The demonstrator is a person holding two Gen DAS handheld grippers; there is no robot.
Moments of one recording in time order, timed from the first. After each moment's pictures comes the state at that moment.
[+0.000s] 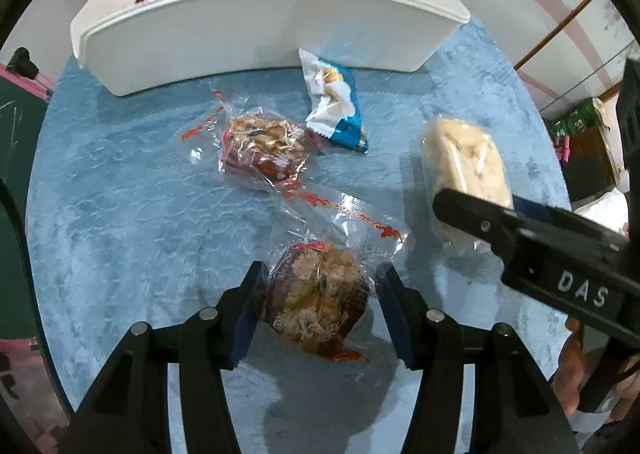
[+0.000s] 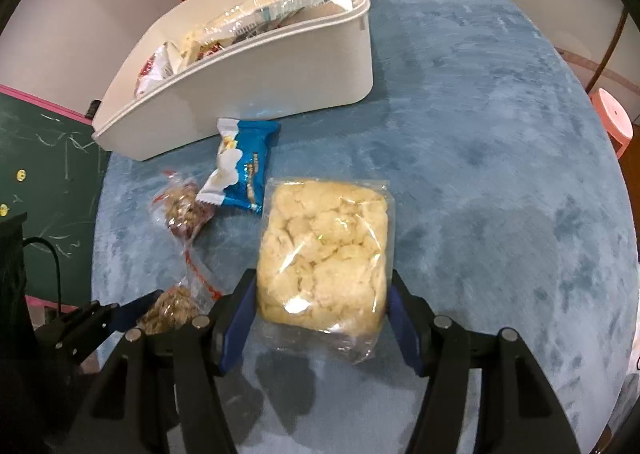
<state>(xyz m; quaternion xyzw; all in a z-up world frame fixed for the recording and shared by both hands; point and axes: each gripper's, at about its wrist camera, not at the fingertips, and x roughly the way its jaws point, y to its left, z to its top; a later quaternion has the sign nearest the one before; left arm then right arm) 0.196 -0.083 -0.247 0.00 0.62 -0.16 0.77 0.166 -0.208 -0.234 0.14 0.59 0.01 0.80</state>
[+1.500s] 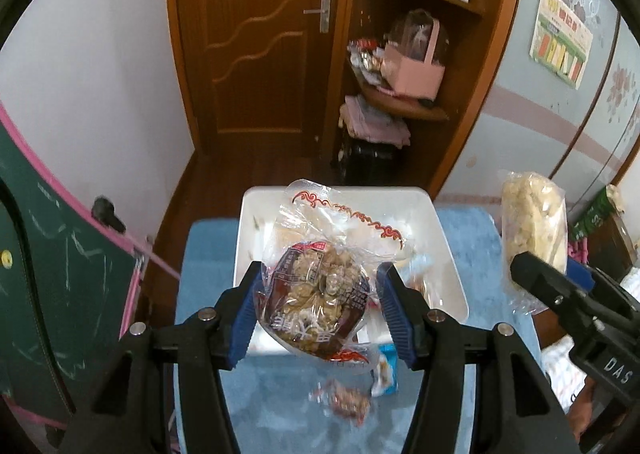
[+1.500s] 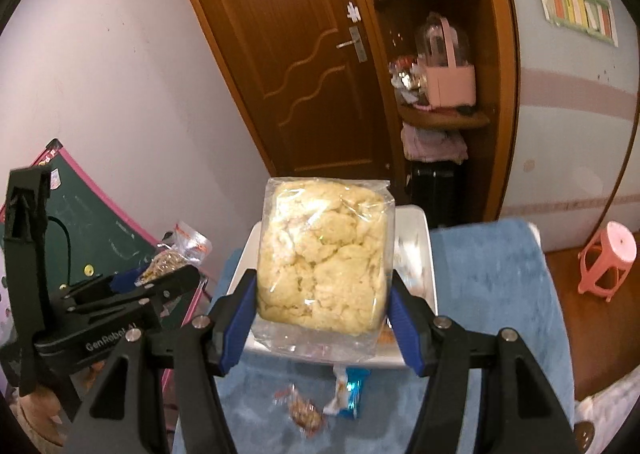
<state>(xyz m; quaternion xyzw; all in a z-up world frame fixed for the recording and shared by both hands) 0.323 0.001 -0.007 -0.01 0.42 -0.10 0.90 0.250 -0.179 -0.012 0.11 0.37 0.05 0.92</state>
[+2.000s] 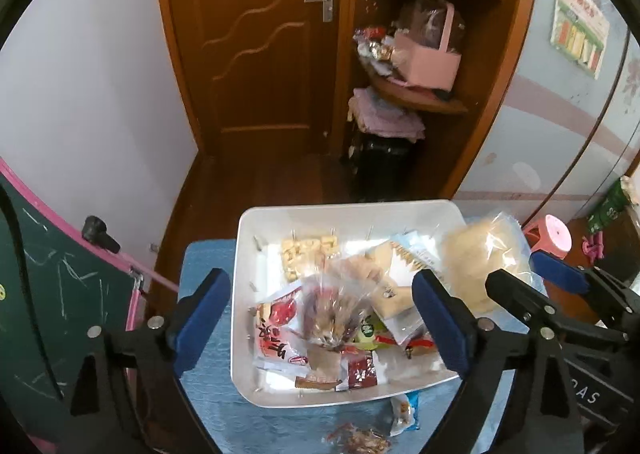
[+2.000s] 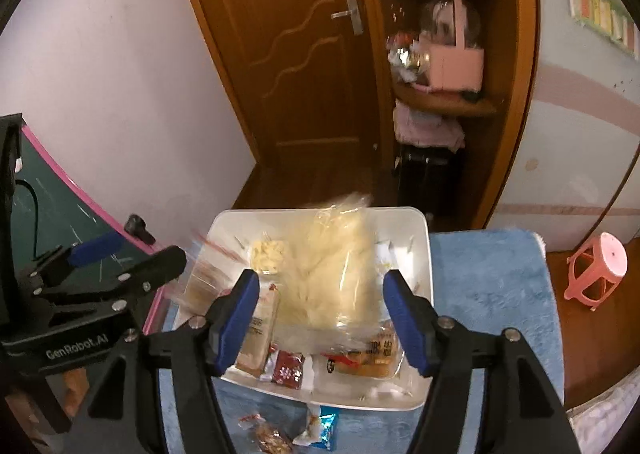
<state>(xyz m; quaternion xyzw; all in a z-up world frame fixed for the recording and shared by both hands) 0.398 -0.014 -0.045 0.02 0.44 -0.08 0.89 0.329 -0.178 -0.061 0.07 0.43 0.04 0.90</state>
